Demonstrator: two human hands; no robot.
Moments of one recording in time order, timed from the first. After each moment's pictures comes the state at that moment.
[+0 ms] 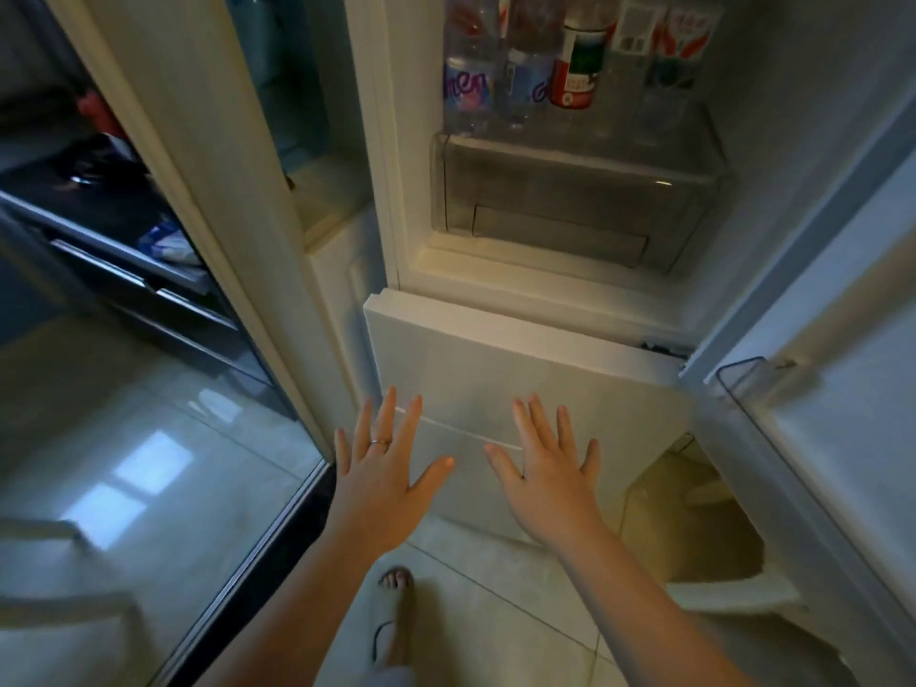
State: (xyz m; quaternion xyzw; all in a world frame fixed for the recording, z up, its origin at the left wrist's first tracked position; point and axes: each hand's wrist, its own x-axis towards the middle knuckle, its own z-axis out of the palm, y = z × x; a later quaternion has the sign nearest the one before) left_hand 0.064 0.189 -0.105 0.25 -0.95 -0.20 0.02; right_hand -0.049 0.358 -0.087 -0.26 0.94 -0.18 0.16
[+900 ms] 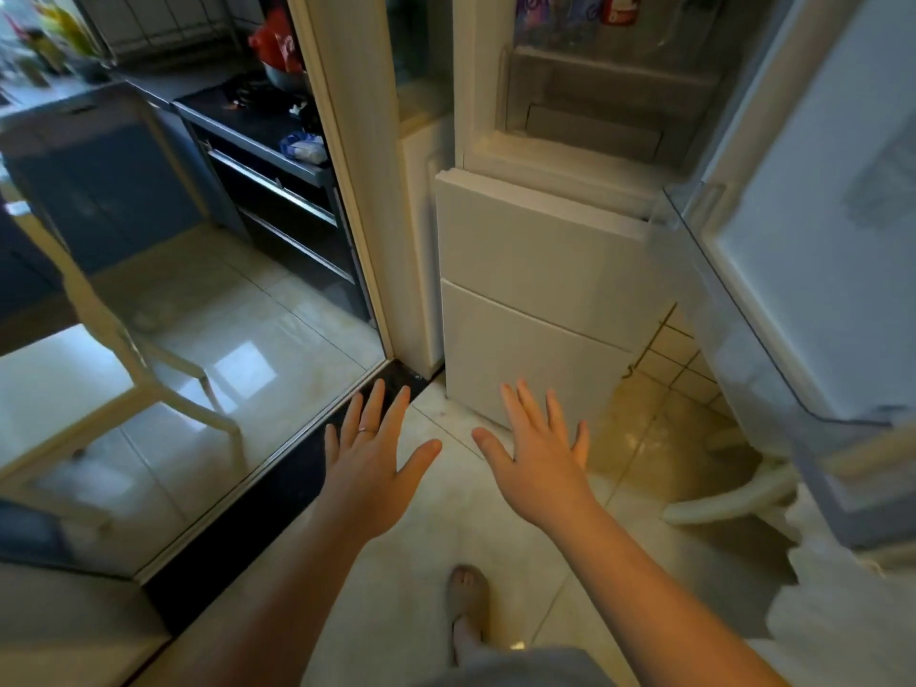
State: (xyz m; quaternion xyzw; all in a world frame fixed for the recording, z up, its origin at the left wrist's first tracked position) left_hand 0.324 0.412 -0.096 0.39 -0.90 -0.20 -0.01; right_hand 0.177 0.550 -0.084 -0.37 0.89 -0.16 0.20
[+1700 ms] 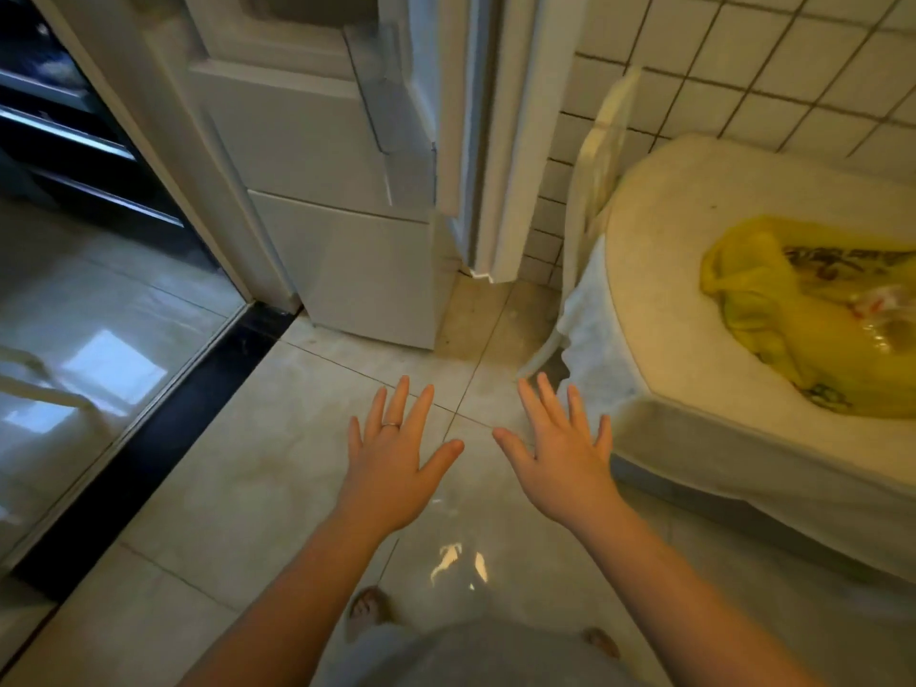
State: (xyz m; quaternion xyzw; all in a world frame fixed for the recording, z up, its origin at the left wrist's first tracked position) left_hand 0.312 0.791 -0.142 0.22 -0.94 -0.24 -0.07; right_hand 0.207 0.971 -0.113 -0.24 0.94 -0.14 0.19
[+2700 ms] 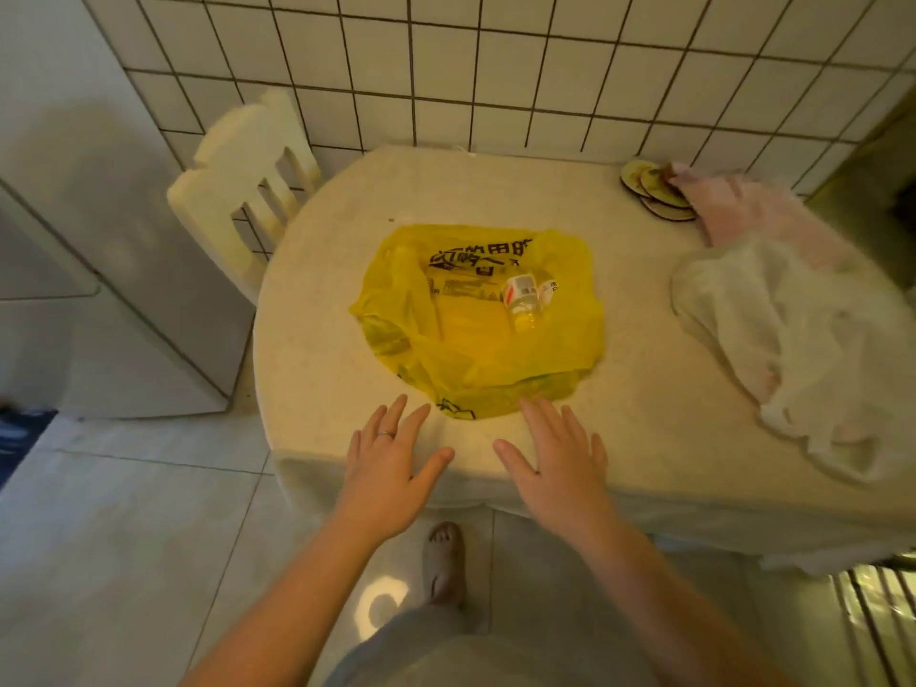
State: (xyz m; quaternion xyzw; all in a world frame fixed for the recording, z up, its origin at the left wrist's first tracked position) left_hand 0.011 1.232 -0.143 0.07 -0.96 -0.27 -0.07; right_hand -0.032 1.443 -0.106 -0.08 0.97 -0.19 0.16
